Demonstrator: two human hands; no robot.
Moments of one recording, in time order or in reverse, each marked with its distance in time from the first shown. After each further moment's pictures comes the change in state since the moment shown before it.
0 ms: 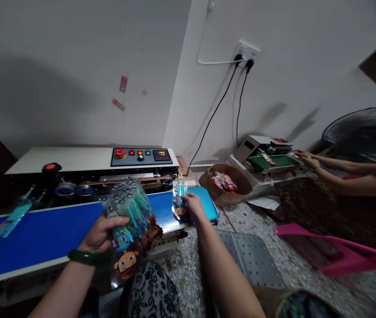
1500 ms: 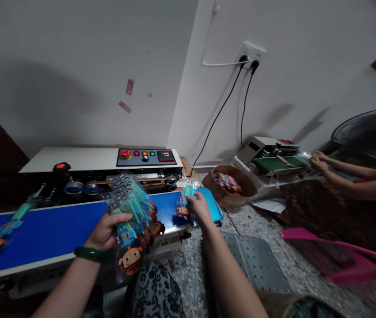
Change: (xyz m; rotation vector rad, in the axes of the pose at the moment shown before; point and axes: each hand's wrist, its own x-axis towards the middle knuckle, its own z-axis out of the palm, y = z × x) left_hand -0.001 0.004 0.001 -0.050 0.050 0.007; right_hand -0.015 -0.010 0.002 0.042 0.023 -0.074
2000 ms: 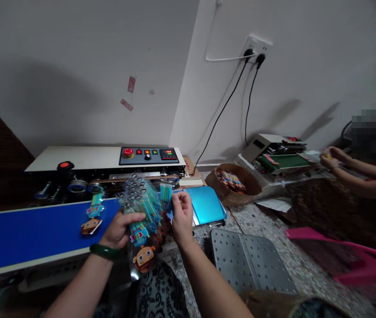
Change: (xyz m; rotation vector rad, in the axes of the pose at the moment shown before) left_hand 0.002 -0.013 0.016 0.019 -0.067 0.037; right_hand -0.077 -0.002 0.065 0.205 -0.085 -0.434
